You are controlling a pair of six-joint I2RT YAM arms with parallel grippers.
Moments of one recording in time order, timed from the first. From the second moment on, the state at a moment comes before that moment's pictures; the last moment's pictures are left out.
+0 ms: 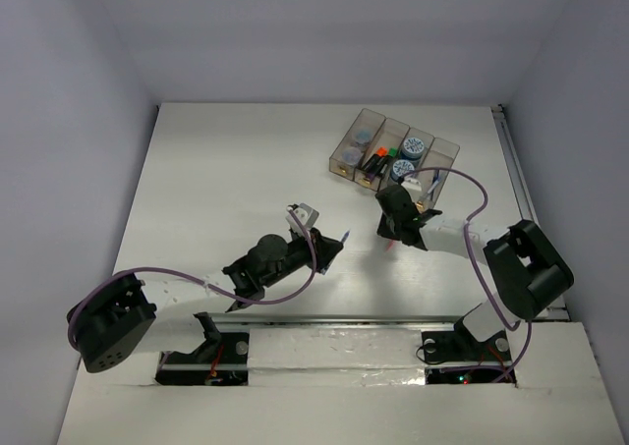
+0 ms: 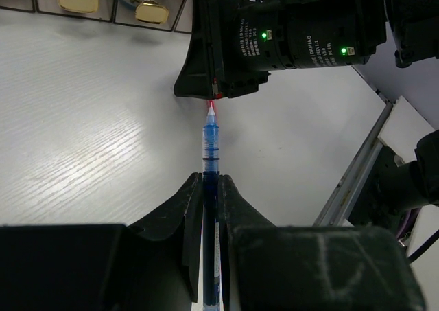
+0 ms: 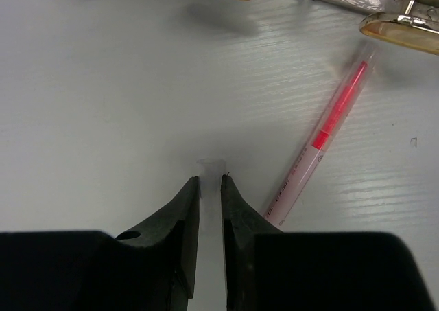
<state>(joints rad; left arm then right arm) -0.98 1.18 0.35 0.67 -0.05 -0.46 0.58 1.55 0.76 -0.13 0.37 0.72</state>
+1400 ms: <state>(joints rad) -0.97 1.21 0.38 0.74 -0.19 -0.50 0.82 1.20 0.64 0.37 0.41 1.03</state>
